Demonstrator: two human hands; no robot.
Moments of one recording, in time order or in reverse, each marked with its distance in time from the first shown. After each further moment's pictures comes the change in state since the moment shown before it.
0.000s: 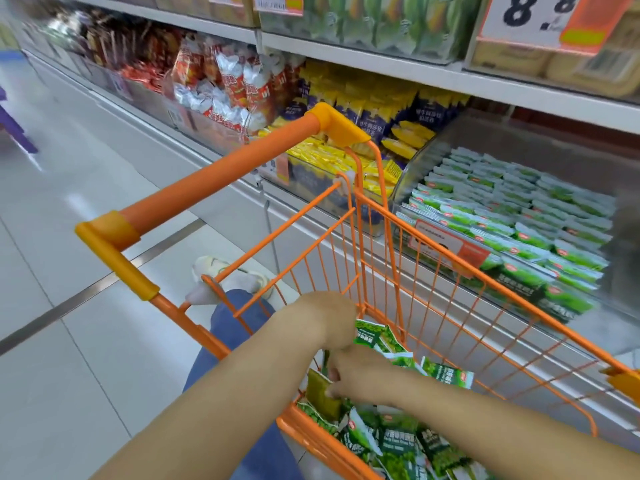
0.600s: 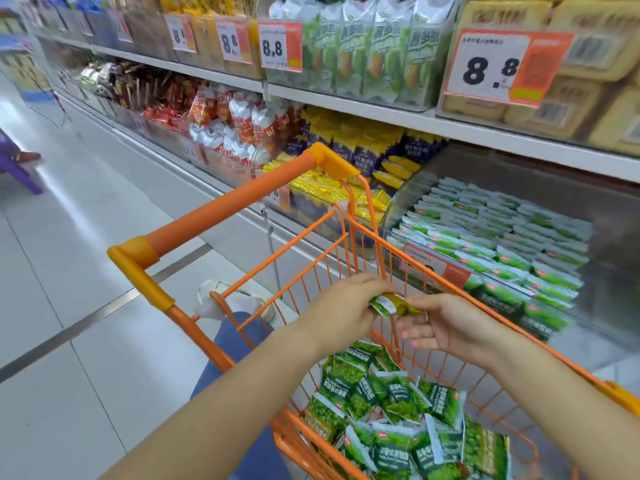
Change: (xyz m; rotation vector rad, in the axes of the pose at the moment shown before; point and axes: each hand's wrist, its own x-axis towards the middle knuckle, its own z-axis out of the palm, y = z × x) left_hand -0.018 0.018 -0.018 -0.427 0.681 0.333; right_hand -0.094 0.060 -0.100 1.486 0.232 0.116
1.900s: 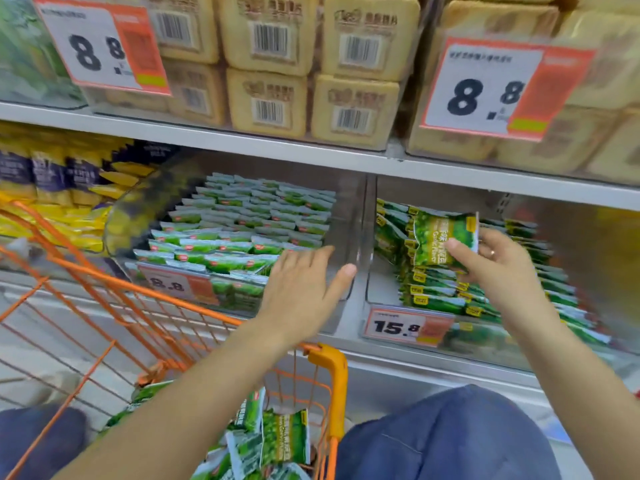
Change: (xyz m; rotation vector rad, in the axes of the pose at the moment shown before) left_hand 0.150 0.178 0.135 0.172 -0.044 0.114; right_hand -0.188 0.036 -0.259 -0.279 1.086 -0.534
